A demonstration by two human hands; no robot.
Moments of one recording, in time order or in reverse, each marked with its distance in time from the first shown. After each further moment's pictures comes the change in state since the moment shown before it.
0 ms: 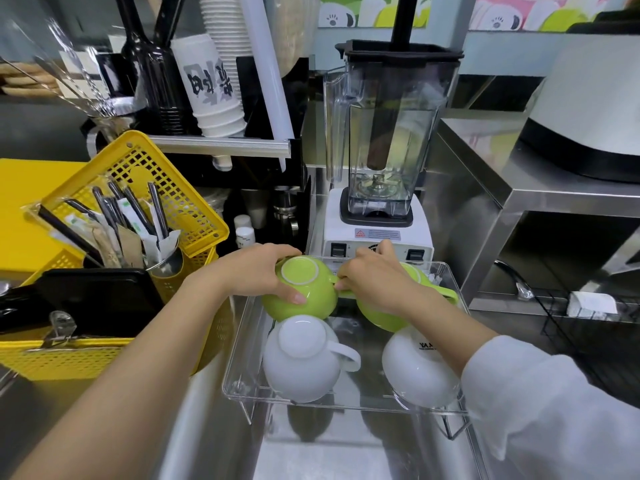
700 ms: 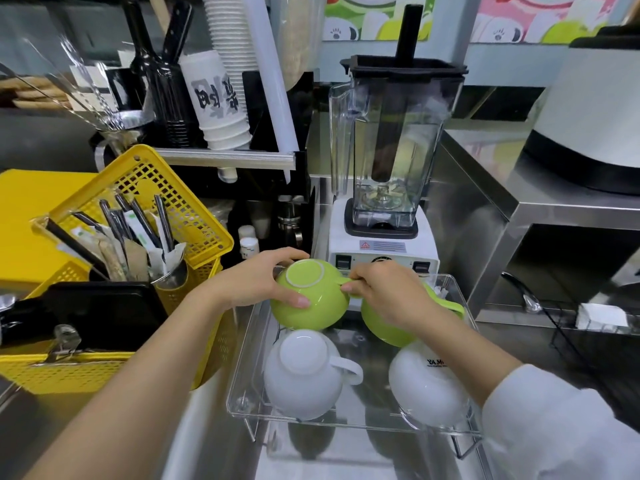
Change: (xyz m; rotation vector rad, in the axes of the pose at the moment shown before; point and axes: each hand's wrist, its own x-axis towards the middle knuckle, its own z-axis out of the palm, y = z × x) left_hand -0.002 -0.005 -0.002 -0.448 -0.006 0.087; right_hand -0.011 -0.004 -0.016 0.251 0.087 0.194
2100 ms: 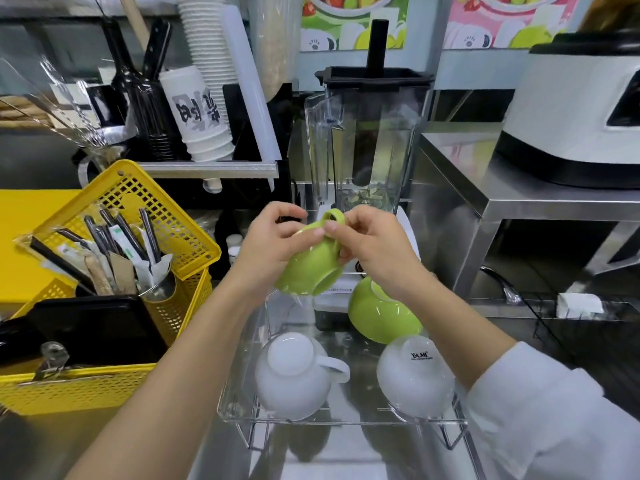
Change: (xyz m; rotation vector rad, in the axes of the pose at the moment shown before) left_hand -0.004 0.069 0.027 -0.431 0.469 0.211; right_hand -0.002 -0.027 -0.048 0.920 0.308 0.023
